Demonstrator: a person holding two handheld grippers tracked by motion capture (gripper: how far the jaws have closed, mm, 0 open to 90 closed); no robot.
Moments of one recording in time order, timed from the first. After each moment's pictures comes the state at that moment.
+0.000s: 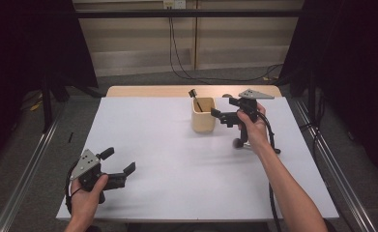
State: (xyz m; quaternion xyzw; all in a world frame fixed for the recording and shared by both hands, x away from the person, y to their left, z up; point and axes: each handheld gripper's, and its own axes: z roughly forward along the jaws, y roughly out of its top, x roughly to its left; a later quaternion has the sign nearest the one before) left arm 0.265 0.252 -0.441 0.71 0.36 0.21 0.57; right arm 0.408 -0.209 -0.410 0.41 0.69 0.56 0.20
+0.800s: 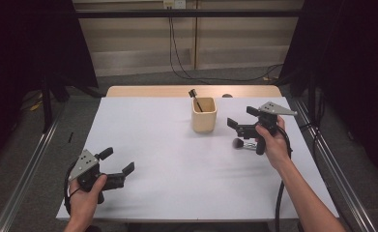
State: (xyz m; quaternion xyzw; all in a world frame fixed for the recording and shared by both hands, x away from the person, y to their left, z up) left arm 0.263 0.254 -0.440 0.71 0.36 0.21 0.57; right arm 0.355 -0.248 -0.412 0.42 0.67 0.56 0.23
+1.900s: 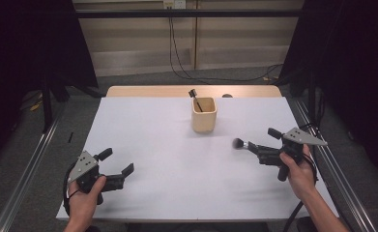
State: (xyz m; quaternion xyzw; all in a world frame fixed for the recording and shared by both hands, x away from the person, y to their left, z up) left arm 0.260 0.257 -0.440 0.71 0.35 0.22 0.57; right arm 0.272 -0.288 -0.424 0.43 0.67 0.55 0.25
